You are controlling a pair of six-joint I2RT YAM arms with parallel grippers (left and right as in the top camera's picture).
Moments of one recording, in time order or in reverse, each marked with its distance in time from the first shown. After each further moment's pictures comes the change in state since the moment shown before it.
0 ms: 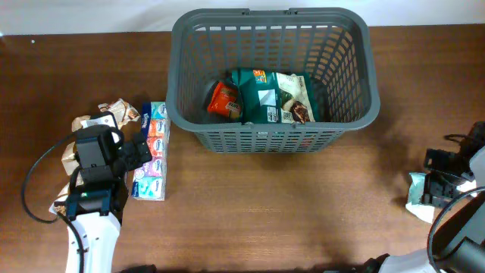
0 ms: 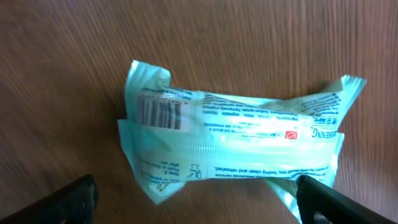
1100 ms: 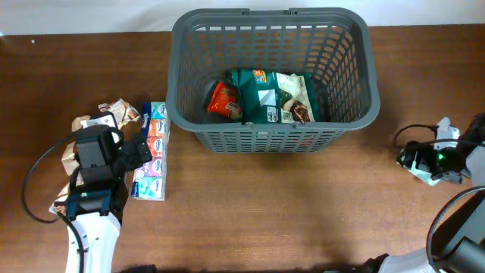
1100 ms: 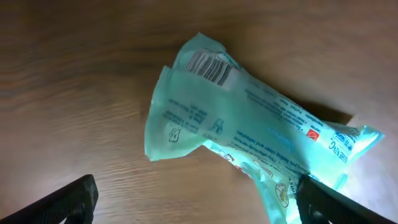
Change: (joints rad) left arm 0.000 0.000 0.000 0.000 0.000 0.000; right arm 0.027 0.000 0.000 0.134 -0.215 -1.545
